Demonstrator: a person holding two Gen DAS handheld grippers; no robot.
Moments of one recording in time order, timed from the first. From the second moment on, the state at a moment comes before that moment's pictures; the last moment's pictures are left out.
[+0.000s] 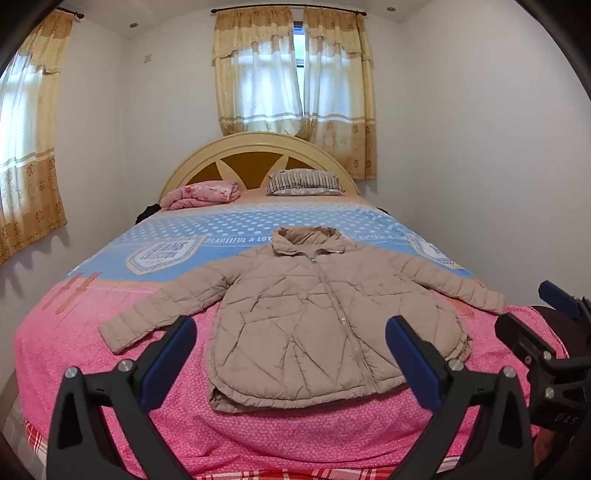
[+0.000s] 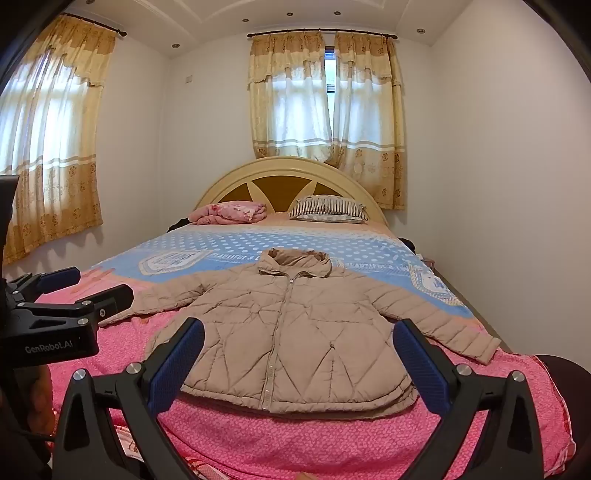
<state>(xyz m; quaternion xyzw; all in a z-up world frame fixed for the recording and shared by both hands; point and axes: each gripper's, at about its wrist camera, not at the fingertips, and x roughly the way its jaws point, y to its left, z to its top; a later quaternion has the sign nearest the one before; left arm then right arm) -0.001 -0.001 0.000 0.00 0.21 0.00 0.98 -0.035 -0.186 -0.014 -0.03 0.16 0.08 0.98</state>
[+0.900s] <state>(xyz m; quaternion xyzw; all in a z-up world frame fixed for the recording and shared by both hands) -0.004 0.005 0.006 0.00 0.20 0.01 0.98 -0.035 -0.176 -0.019 -0.04 0.17 0.08 0.98</state>
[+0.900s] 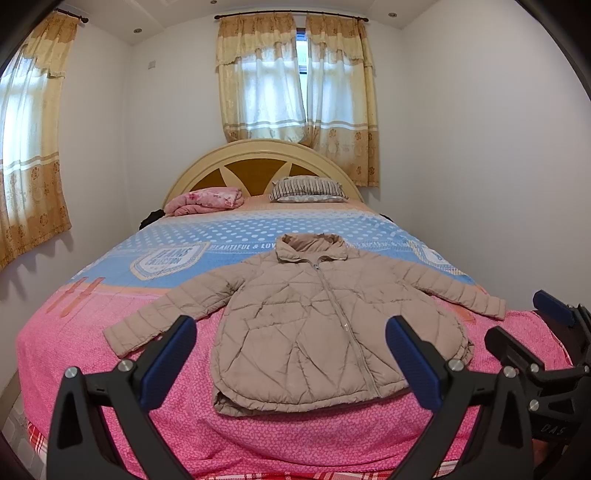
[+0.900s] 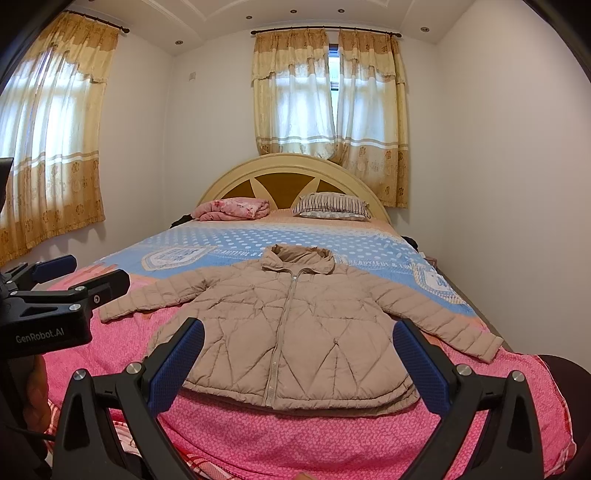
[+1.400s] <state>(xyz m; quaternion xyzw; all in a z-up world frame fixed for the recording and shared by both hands) -0.005 0.003 0.004 0.00 0.20 0.01 0.98 -0.031 -0.175 -0.021 -0.04 0.17 0.09 0.98</state>
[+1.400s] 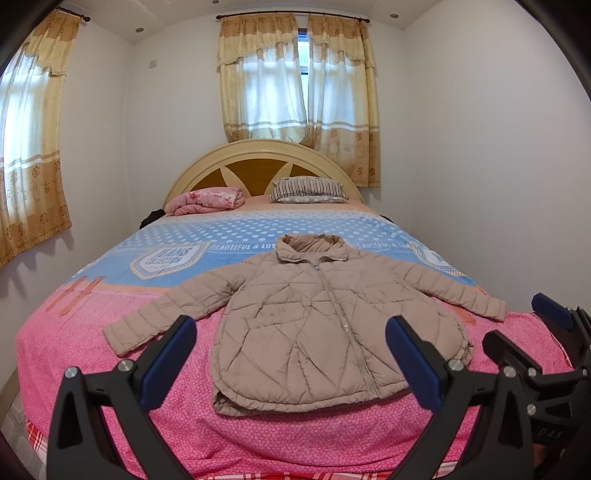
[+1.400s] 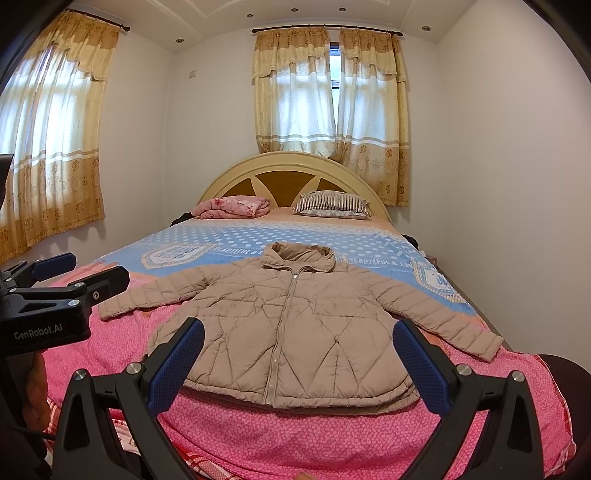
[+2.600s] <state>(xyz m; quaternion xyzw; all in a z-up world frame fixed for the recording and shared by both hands) -0.006 0.005 0.004 -0.01 0.19 0.01 0.98 -0.028 -0.172 -0.023 -0.04 0.17 0.09 0.98</state>
